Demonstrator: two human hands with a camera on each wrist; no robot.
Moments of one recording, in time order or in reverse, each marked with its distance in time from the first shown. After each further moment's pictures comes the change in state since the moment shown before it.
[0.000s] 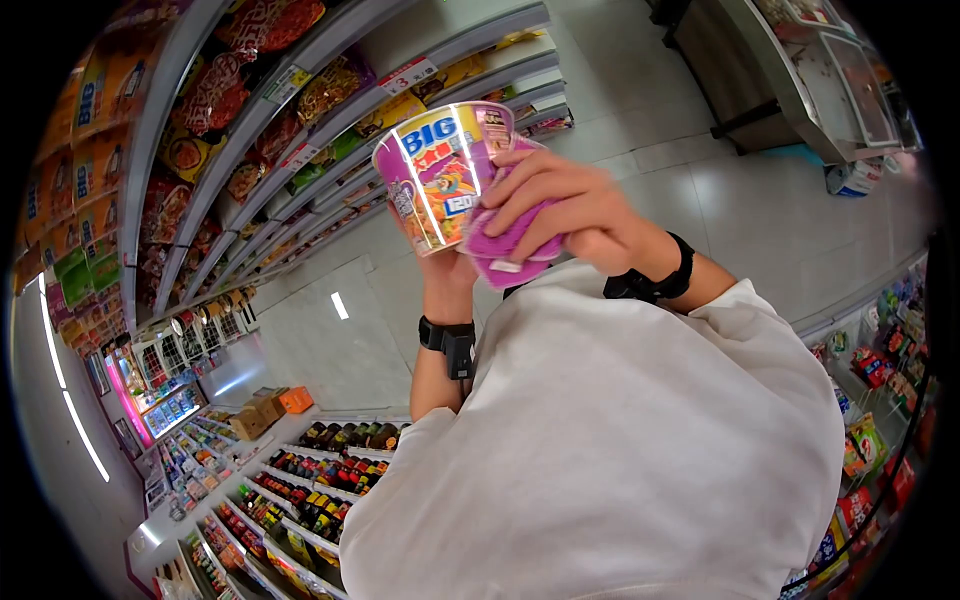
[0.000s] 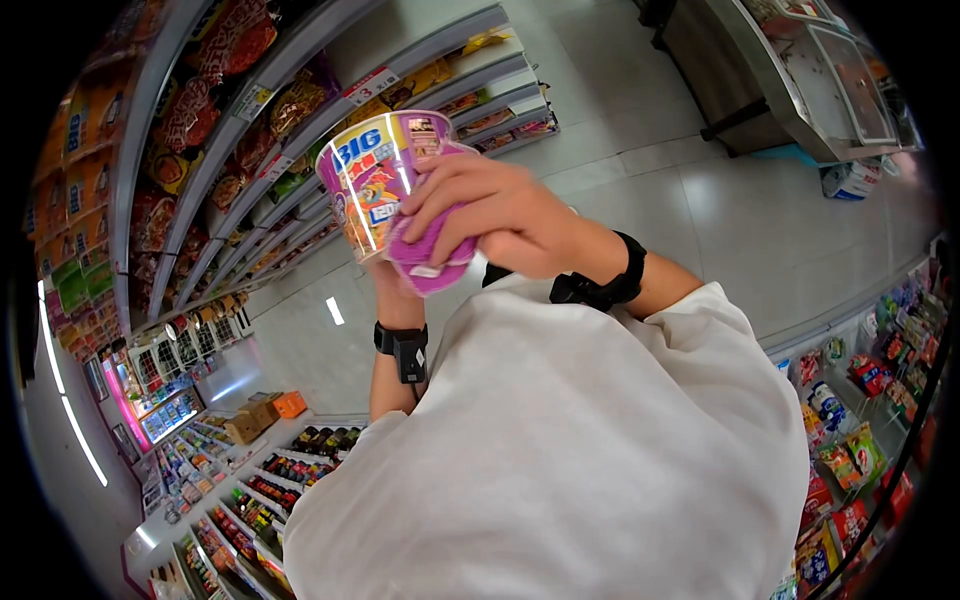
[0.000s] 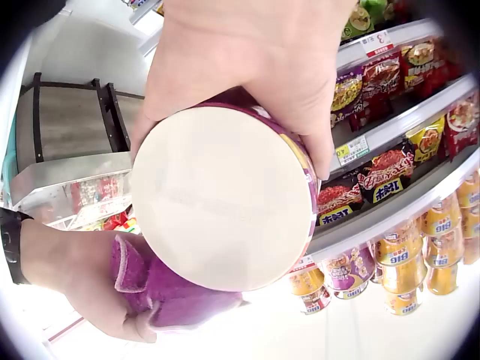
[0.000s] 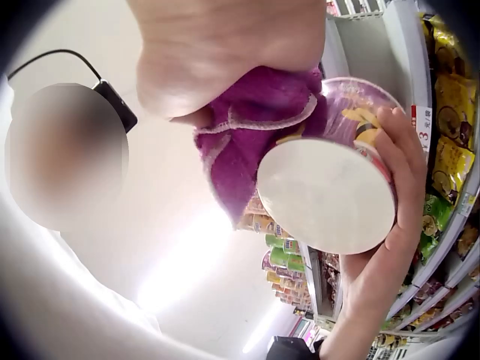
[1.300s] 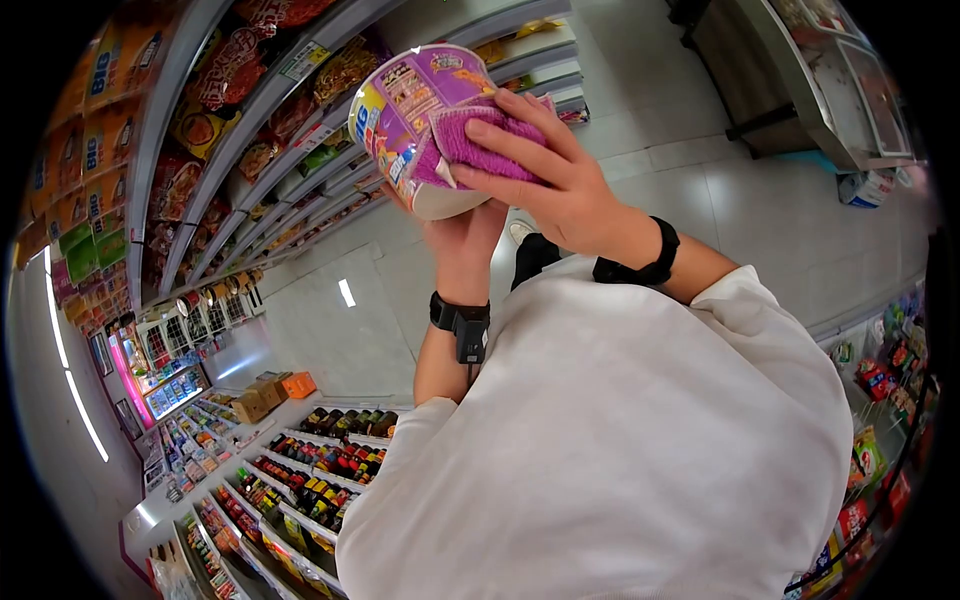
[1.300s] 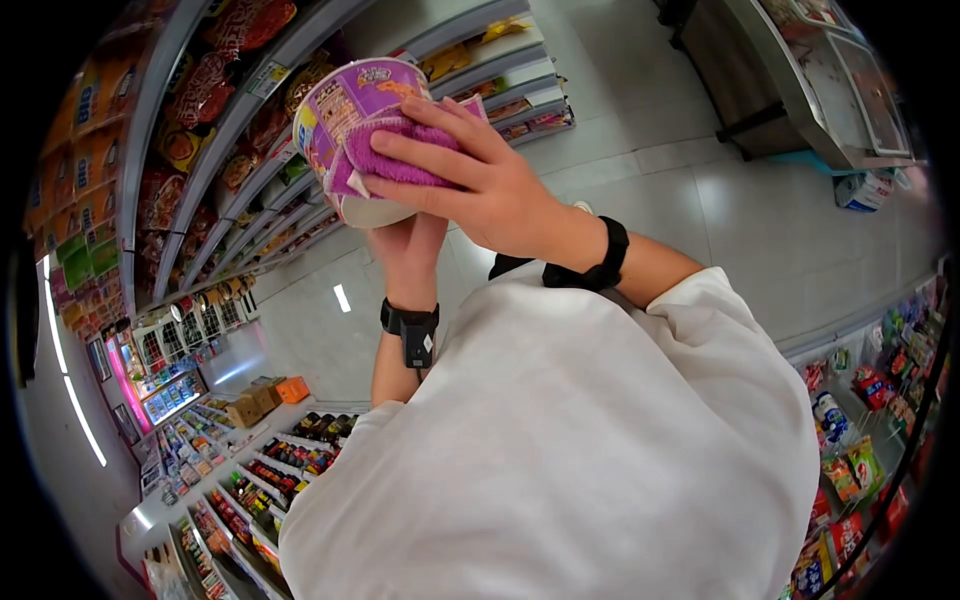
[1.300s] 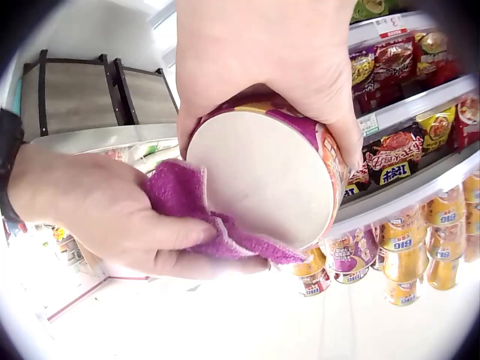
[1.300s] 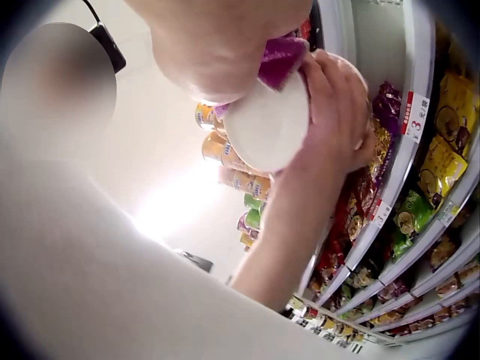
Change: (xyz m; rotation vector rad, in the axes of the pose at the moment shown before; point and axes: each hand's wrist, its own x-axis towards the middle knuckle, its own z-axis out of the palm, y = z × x) left_hand 0.001 -0.012 0.048 -0.421 -0.242 -0.024; right_hand 0.011 0.022 0.047 -0.697 0.307 -0.074
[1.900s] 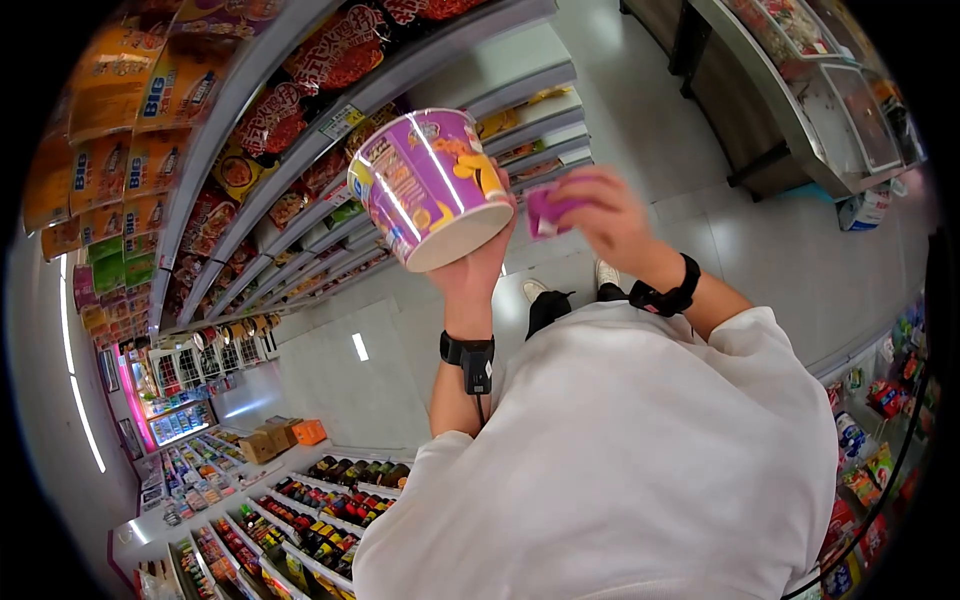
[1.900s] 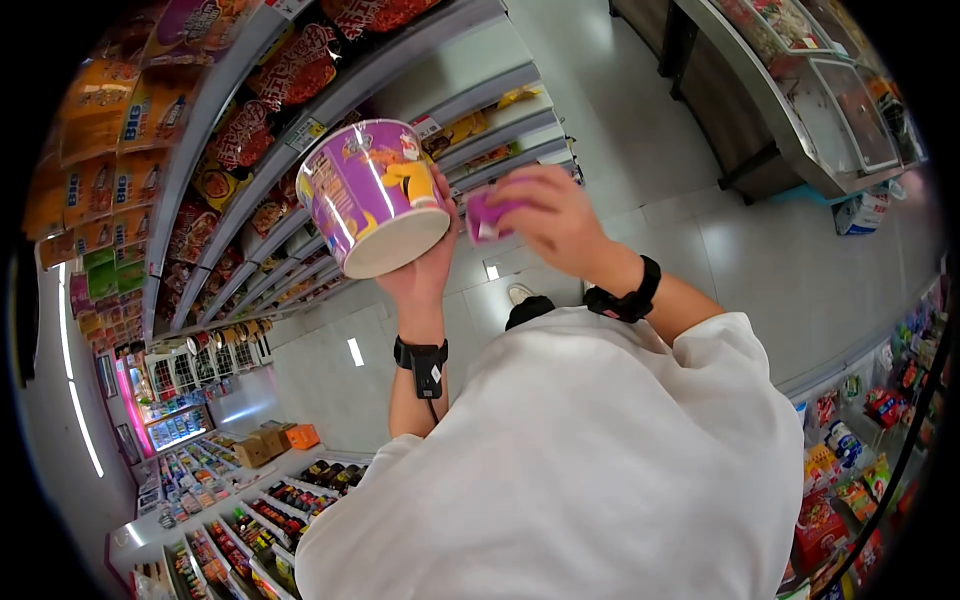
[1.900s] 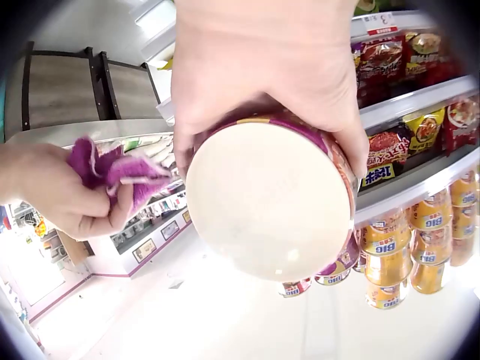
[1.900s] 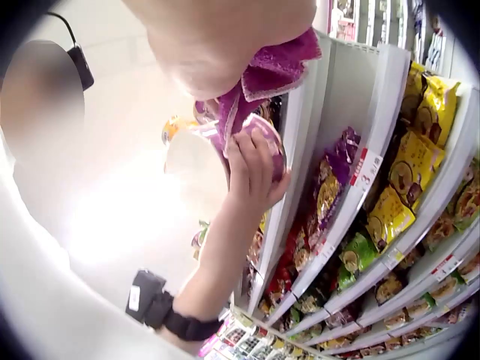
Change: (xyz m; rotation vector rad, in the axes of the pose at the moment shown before) left_hand 0.022 0.014 0.015 0.136 -0.073 0.015; right_hand -0.023 0.041 -0.035 0.041 -0.189 -0.055
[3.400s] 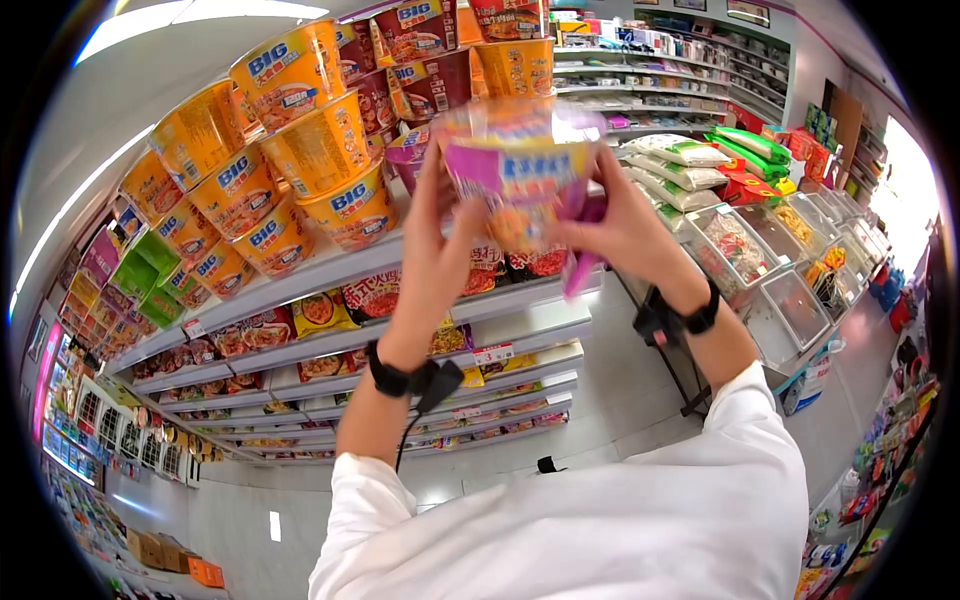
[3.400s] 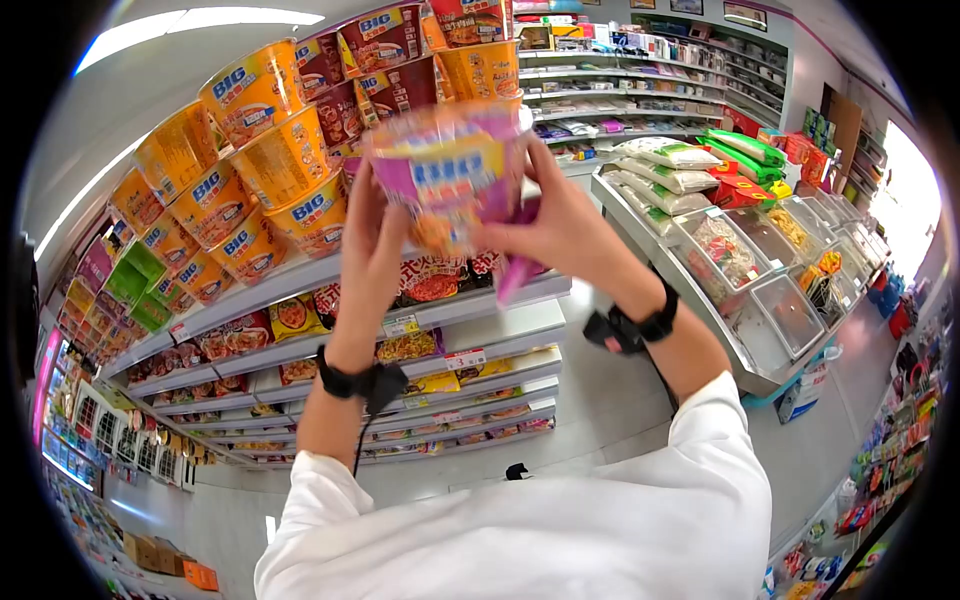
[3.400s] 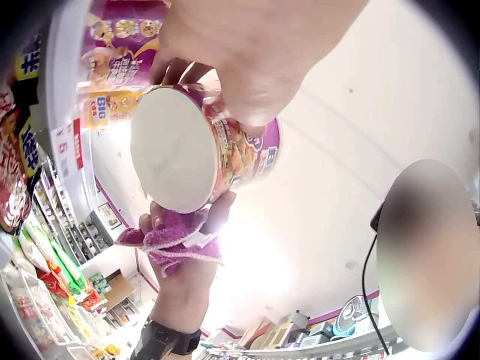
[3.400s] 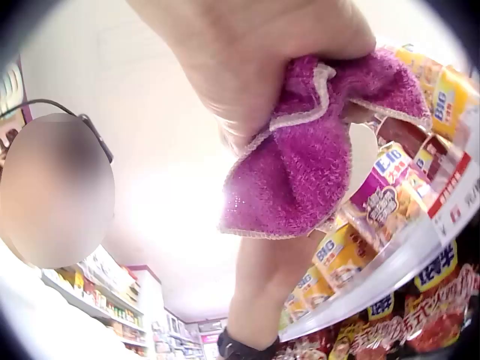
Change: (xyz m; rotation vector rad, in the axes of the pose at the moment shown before) left_hand 0.097 0.076 0.257 1.617 -0.756 0.902; right_hand 0.300 -0.034 -0.086 0.241 0.026 0.335
